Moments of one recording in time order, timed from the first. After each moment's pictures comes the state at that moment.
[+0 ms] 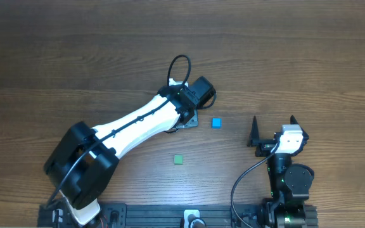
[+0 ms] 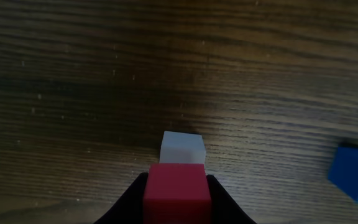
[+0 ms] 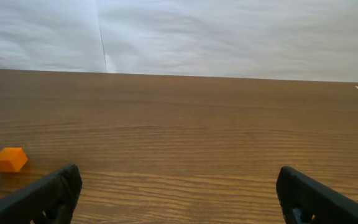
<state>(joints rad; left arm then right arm) -0.80 1.88 1.32 -0.85 -0.19 -0.86 0.00 0.01 0.01 -0.07 0.00 -0.03</state>
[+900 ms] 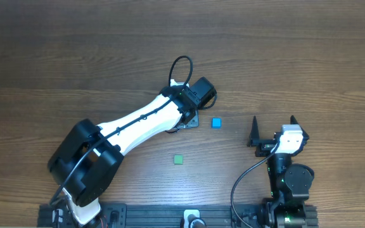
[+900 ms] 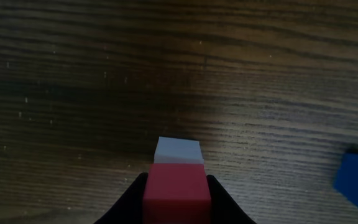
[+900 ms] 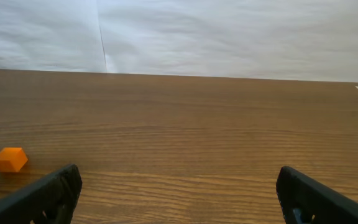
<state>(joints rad) -0.80 1.91 1.32 -0.83 -0.18 -0.86 0.00 0.01 0.01 -0.07 0.00 -0.03</state>
